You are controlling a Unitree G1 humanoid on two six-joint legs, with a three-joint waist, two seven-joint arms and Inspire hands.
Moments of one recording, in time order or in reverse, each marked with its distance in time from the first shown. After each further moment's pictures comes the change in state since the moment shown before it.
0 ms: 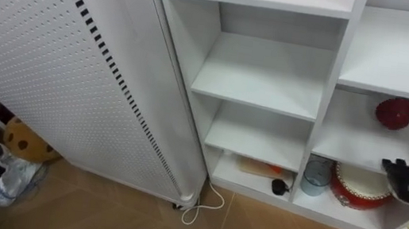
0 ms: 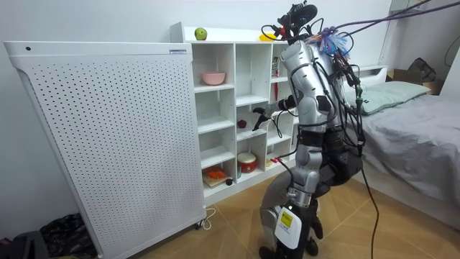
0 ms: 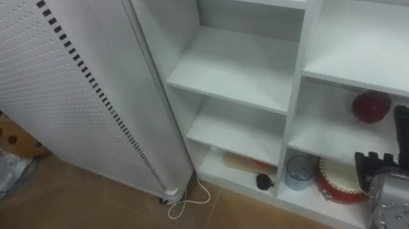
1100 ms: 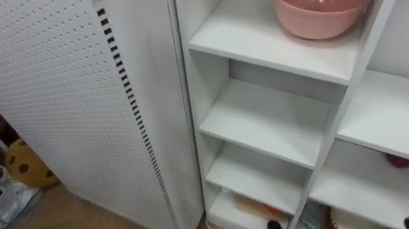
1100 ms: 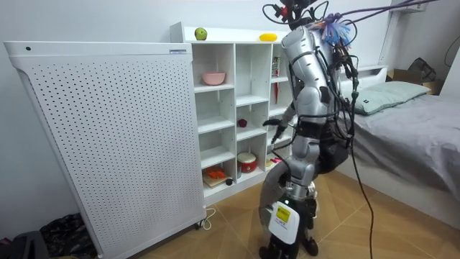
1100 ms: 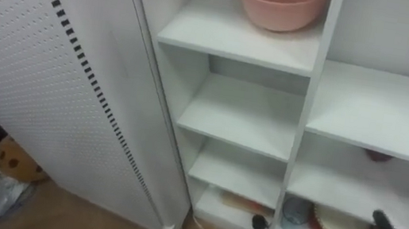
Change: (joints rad) left arm 0.051 0.019 0.156 0.046 0.002 -0.013 -0.055; right arm 0.437 -0.007 0.120 0.307 -0.202 0.125 0.413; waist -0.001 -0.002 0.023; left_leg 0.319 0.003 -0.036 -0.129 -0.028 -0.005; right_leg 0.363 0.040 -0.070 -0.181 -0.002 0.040
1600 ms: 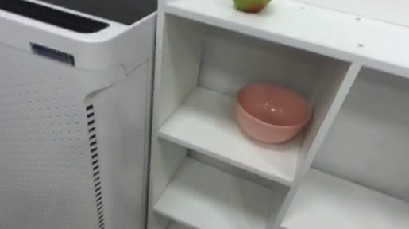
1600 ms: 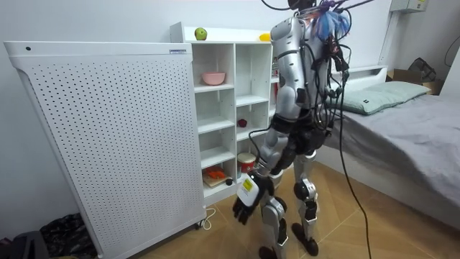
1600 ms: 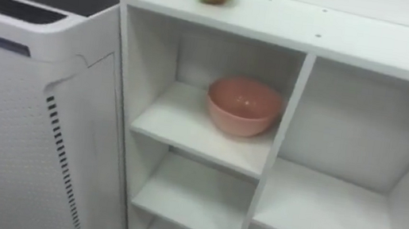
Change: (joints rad) left arm 0.038 -0.037 0.103 -0.030 0.109 -0.039 0.016; right arm 0.509 0.199 0.244 0.100 -0.600 0.037 0.185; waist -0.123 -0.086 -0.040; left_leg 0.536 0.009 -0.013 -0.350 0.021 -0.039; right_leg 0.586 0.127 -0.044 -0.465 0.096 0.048
